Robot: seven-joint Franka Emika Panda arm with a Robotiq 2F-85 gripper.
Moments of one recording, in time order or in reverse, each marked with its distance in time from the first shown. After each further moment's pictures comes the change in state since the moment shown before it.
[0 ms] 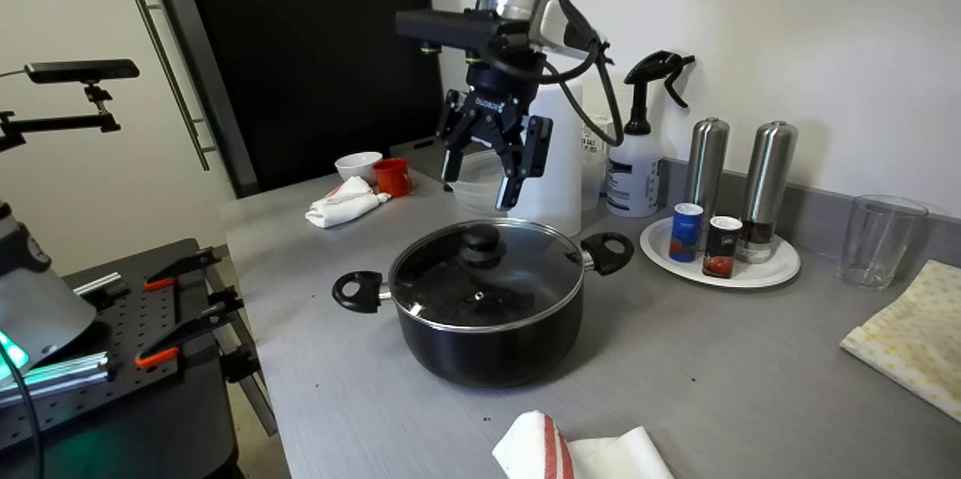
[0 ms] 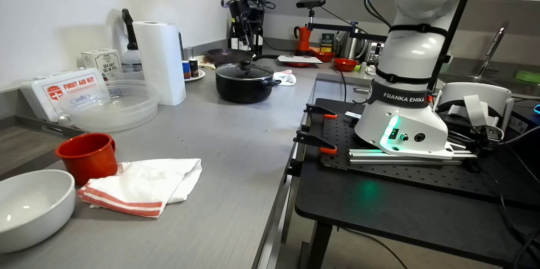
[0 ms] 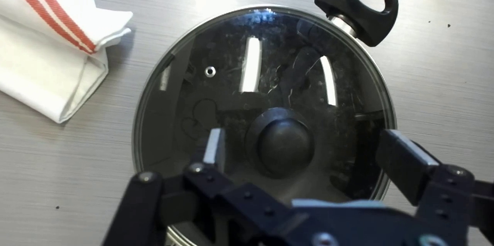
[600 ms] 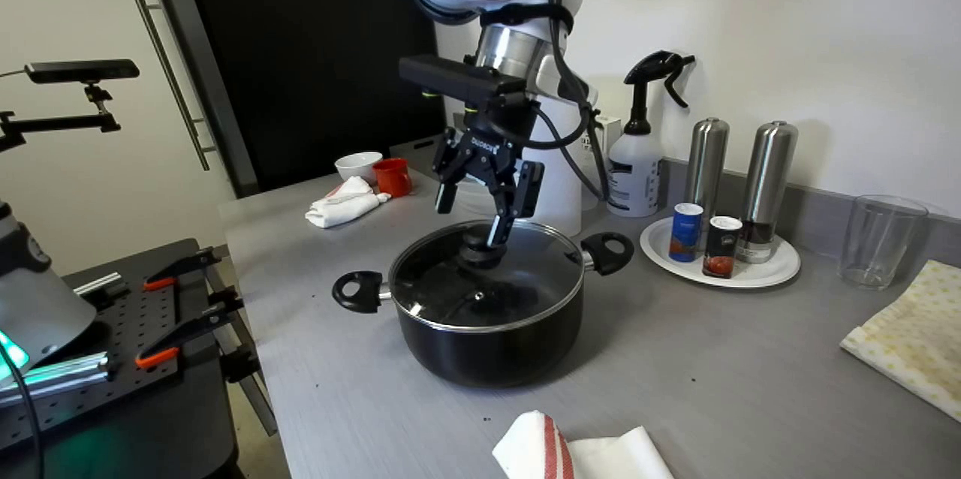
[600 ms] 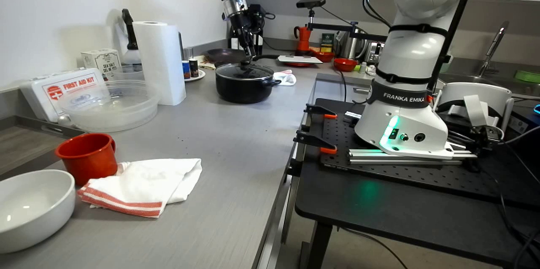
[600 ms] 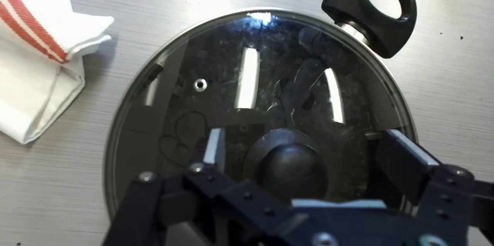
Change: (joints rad) arm 0.000 0.061 0.006 -0.017 -0.011 0.027 0.000
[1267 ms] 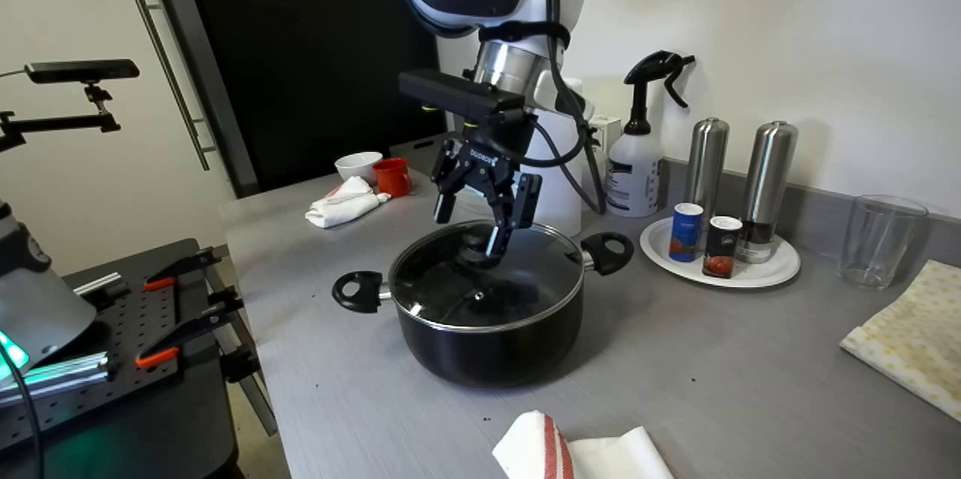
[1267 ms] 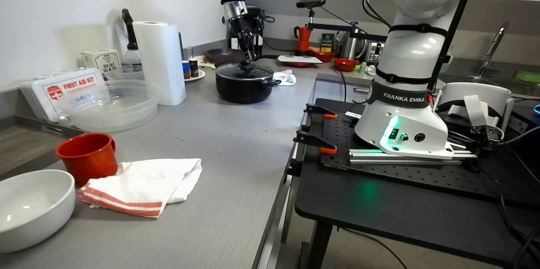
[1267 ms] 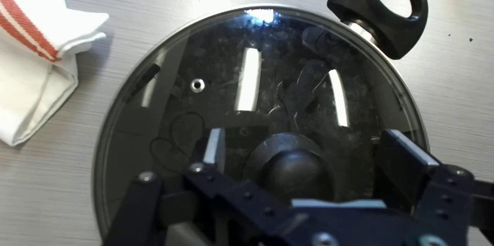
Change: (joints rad) arm 0.000 0.014 0.005 -0.014 -0.008 0.026 0.000
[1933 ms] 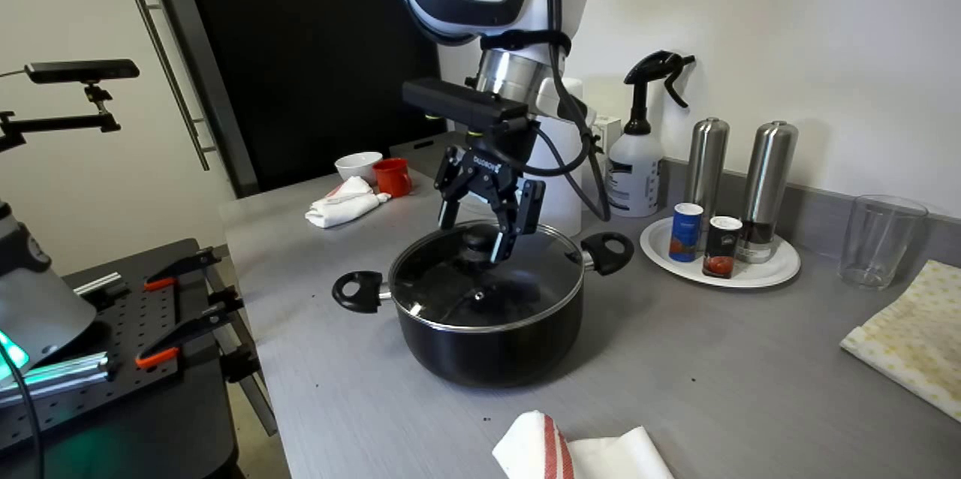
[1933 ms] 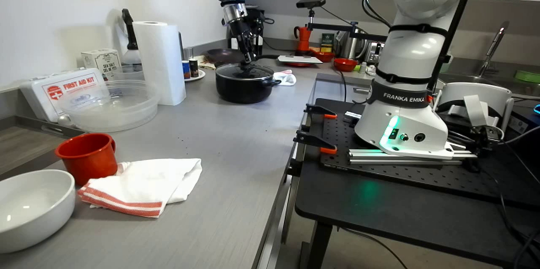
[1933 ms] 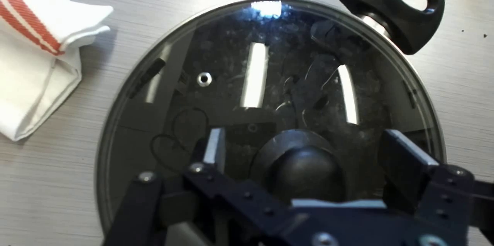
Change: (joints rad) arm 0.000 0.014 0.000 0.000 -0.004 0.029 0.000
